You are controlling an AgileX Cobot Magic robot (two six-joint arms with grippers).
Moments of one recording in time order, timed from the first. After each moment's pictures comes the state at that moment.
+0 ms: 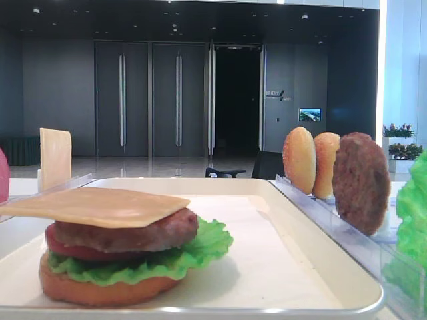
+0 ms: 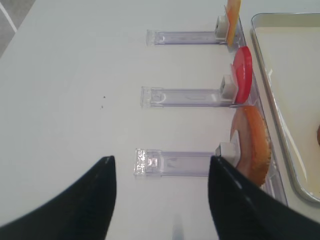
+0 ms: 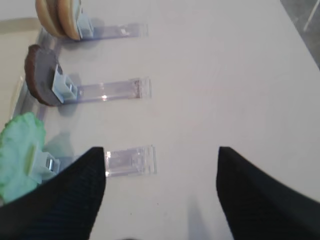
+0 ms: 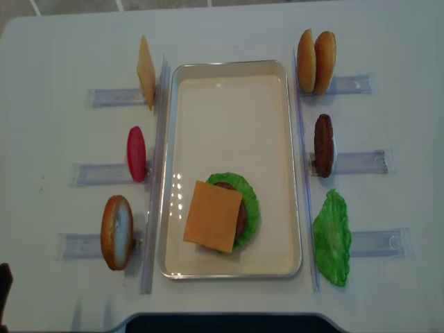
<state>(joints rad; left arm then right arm) 0.08 -0.02 -0.47 0.04 1.11 0.01 0.06 0.07 -0.50 0.00 1.14 0.09</state>
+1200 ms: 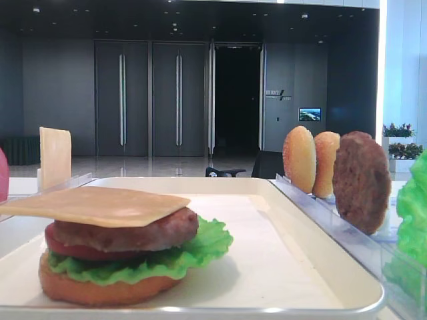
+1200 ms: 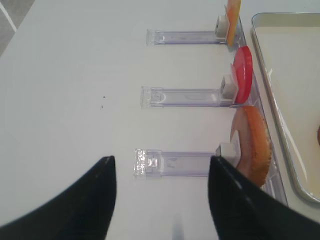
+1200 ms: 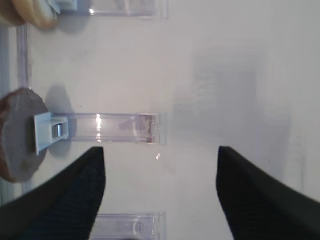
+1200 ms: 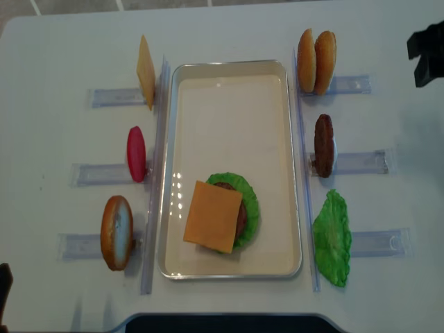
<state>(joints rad) 0.08 -0.02 -0.47 0.04 1.11 0.01 0.06 1.47 -1.29 0.05 1.17 -0.02</state>
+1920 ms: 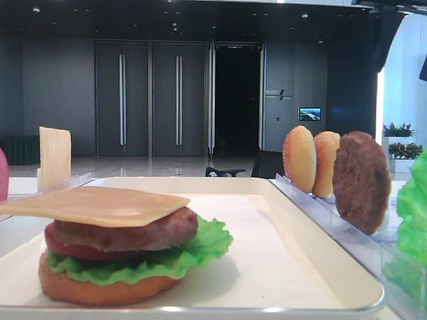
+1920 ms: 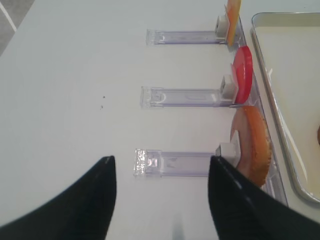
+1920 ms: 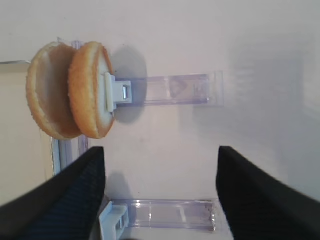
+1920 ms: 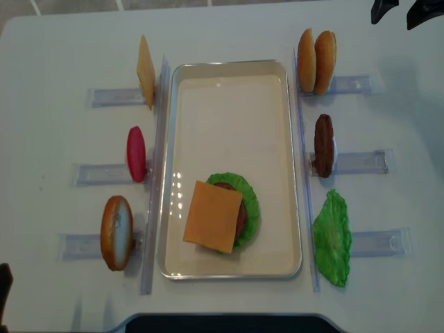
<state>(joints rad) 0.08 -0.02 -0.47 0.04 1.11 0.01 0.08 1.84 -1.69 0.18 1.20 0.06</state>
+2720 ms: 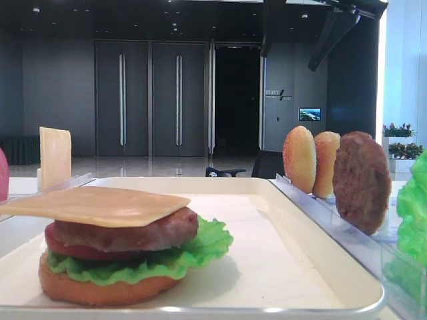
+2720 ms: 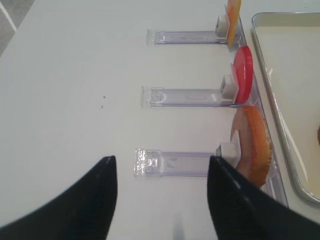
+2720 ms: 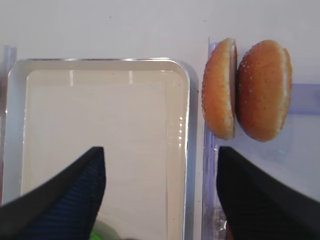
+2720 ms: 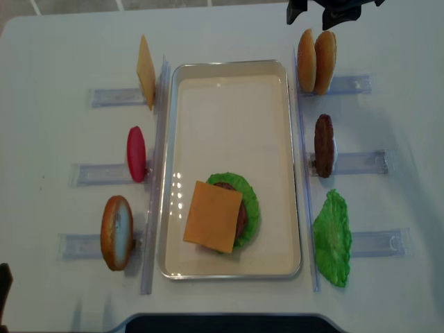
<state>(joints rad) 0.08 -0.02 -0.47 0.04 1.11 0.01 0.41 1.85 -1.71 0.14 1.07 0.32</state>
